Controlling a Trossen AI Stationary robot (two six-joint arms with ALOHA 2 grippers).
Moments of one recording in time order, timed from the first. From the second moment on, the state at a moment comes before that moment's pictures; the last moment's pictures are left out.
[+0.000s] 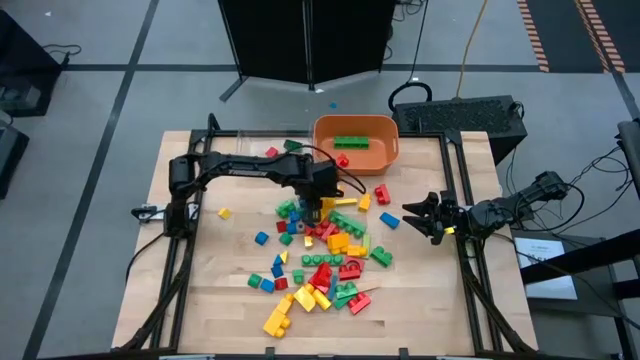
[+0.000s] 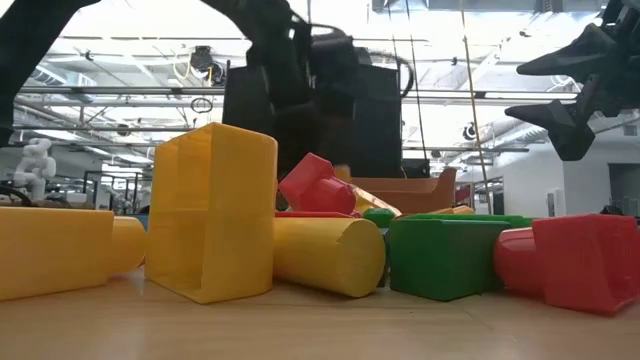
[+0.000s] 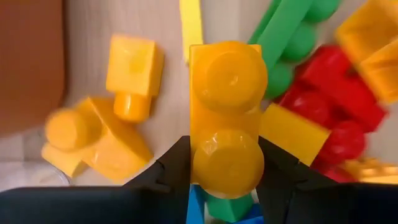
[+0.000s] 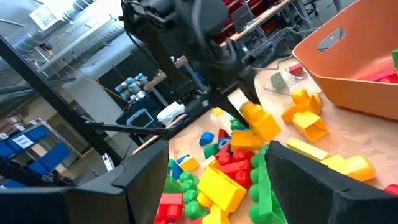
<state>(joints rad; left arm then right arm) 0.20 1.98 1.55 -0.81 0.05 0.19 0.44 0.09 0.01 0.08 0.63 0.67</state>
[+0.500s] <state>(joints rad) 0.29 1.98 1.81 -0.58 -0.24 0.18 0.44 0.09 0.02 0.08 0.63 0.67</state>
